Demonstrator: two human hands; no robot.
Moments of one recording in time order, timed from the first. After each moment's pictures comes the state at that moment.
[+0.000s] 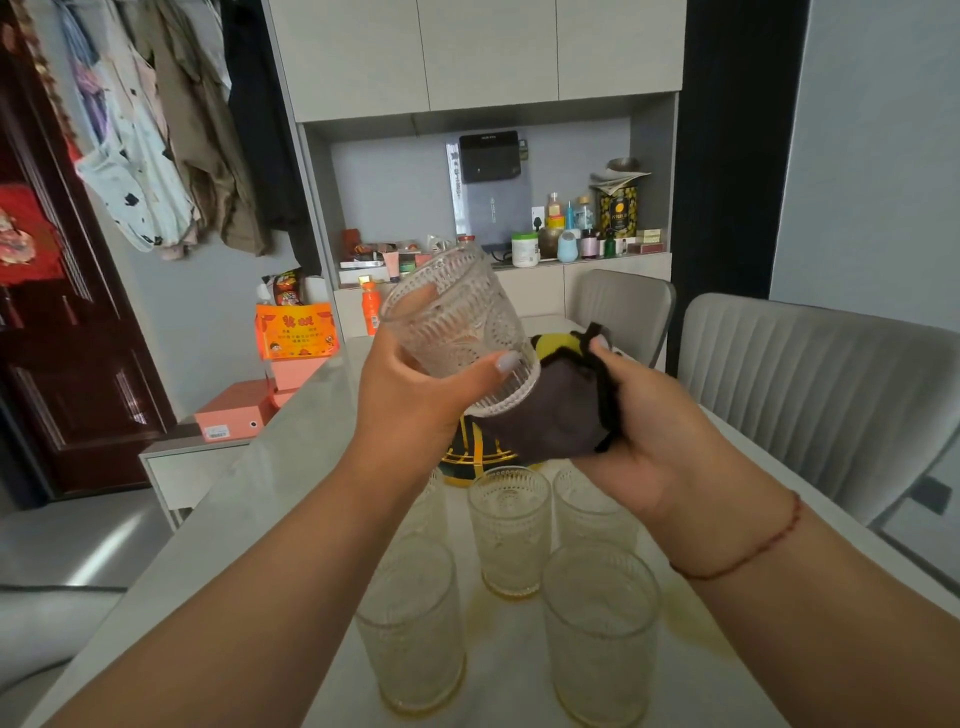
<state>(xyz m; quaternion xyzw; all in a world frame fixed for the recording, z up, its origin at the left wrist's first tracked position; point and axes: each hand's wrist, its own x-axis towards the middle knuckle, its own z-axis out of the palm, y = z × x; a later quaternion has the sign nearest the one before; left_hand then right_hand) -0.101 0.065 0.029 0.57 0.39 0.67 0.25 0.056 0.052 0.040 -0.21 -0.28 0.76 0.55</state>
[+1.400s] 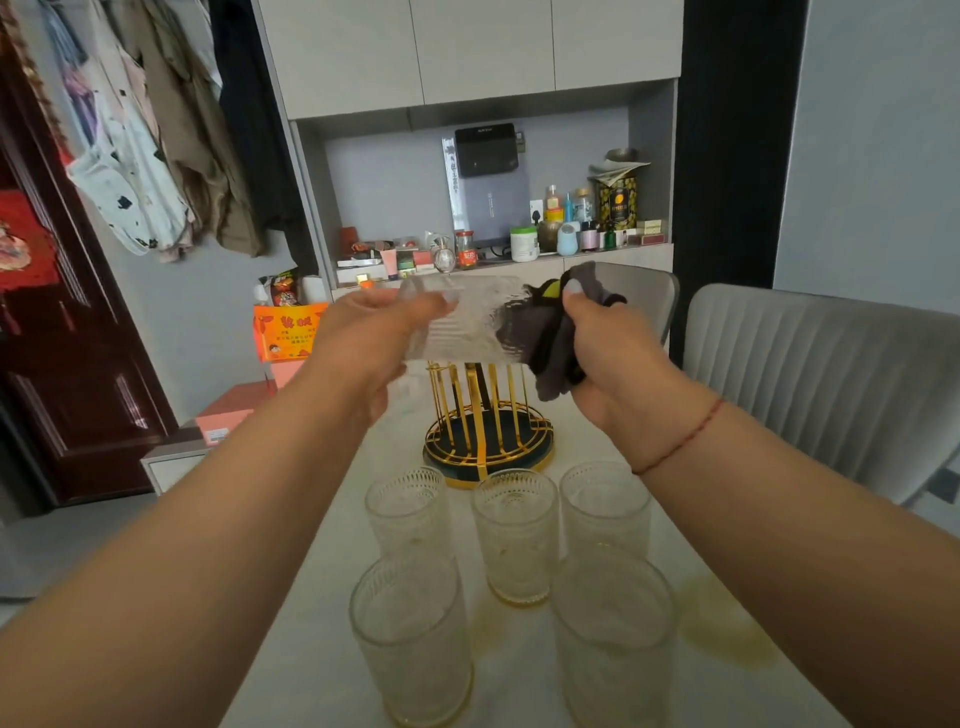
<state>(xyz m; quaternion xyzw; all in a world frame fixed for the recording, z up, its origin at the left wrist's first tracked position) -0.128 0.095 0.081 0.47 0.54 0.61 0.34 0.038 0.111 0.061 -0.38 -0.39 0.54 0.64</state>
